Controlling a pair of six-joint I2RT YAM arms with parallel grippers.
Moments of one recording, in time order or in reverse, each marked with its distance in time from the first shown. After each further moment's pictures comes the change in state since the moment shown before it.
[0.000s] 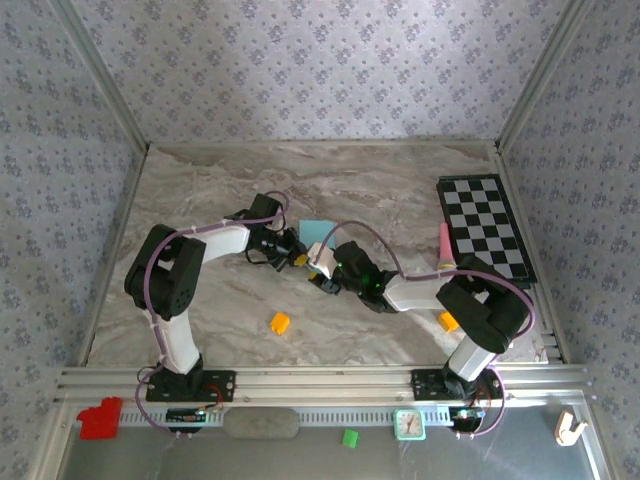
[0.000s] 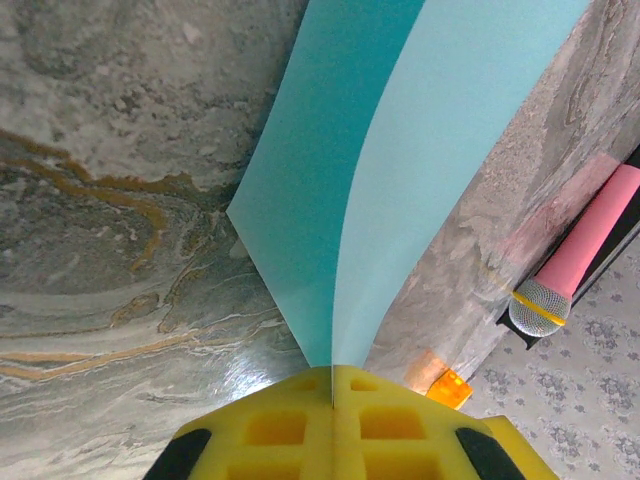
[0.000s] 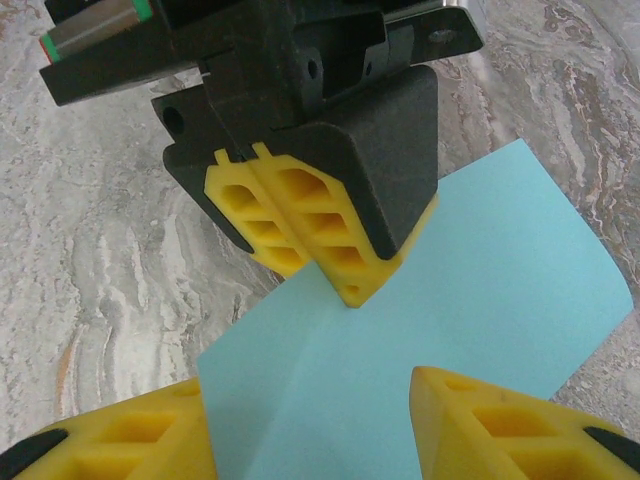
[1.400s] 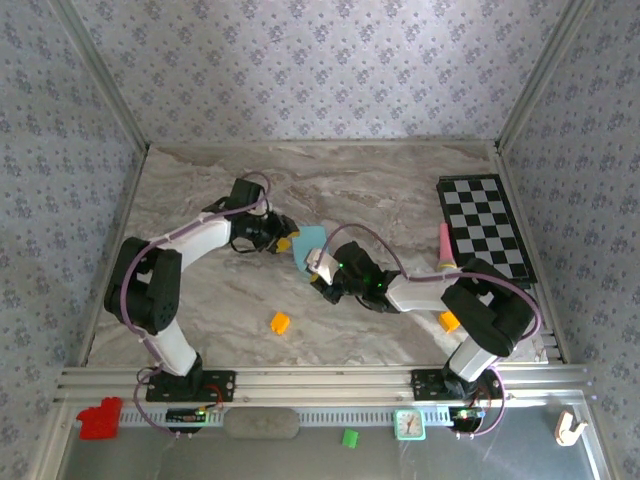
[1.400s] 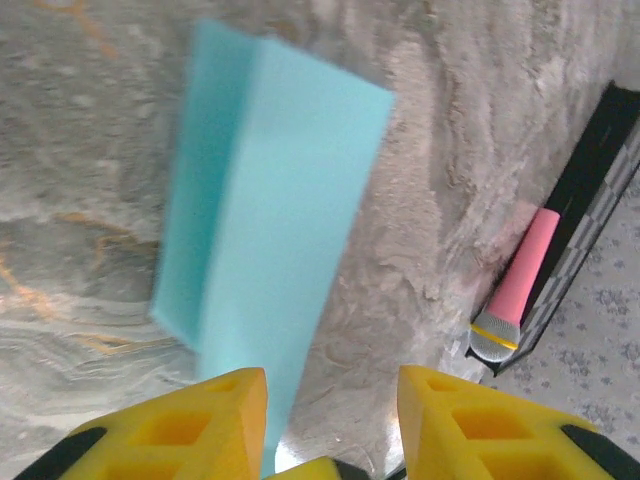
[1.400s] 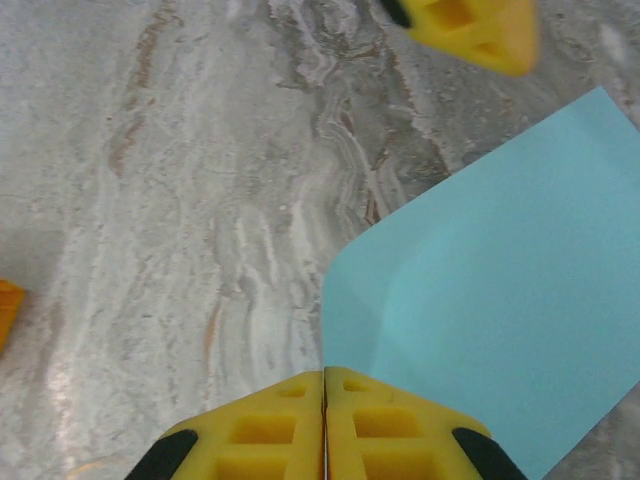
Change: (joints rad) left arm 0.076 -0.134 0.046 -0.080 -0.079 0.092; right arm -0.005 -0.027 -0.004 -0.082 -0.208 0.059
